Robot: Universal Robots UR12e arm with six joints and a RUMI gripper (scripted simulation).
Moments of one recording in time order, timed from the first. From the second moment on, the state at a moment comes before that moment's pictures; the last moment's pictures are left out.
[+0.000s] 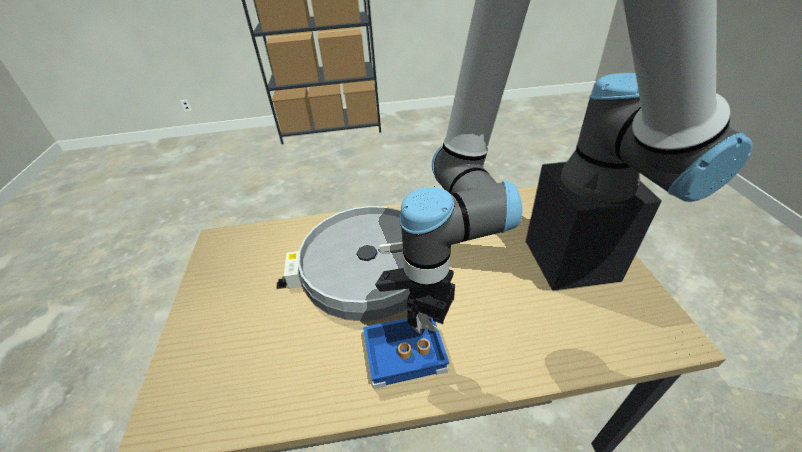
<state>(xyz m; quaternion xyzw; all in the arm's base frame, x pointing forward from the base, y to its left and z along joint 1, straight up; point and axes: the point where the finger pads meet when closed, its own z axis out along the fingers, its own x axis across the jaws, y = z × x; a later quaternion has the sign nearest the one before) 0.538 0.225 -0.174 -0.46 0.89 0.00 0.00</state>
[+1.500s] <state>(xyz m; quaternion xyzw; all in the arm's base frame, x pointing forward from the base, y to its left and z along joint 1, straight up) 0.537 0.221 -0.174 -0.48 0.88 0.00 0.00</state>
